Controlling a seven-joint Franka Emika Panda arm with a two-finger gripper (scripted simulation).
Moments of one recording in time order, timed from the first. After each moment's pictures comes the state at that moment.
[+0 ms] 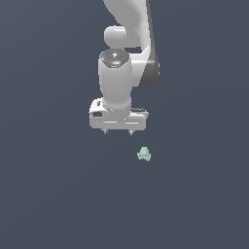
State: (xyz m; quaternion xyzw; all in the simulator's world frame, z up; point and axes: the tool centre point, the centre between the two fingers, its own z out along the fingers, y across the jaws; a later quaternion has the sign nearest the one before) arm 0.013 -0.024 0.191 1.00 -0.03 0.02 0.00
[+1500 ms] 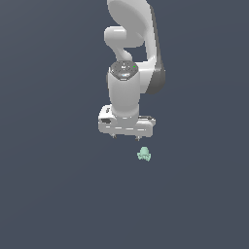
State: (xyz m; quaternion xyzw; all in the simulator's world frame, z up) arm 0.021 0.006 0.167 1.00 -0.07 0.02 -0.01
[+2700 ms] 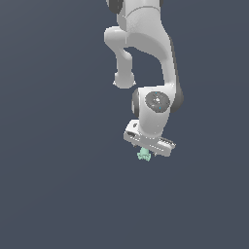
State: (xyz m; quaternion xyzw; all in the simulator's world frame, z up) arm 0.035 0.092 0.090 0.97 -0.22 0.00 0.00
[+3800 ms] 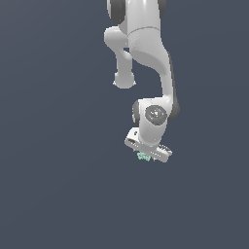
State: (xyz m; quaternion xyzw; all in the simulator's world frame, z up) arm 0.034 0.097 0.036 0.97 -0.23 0.00 0.00
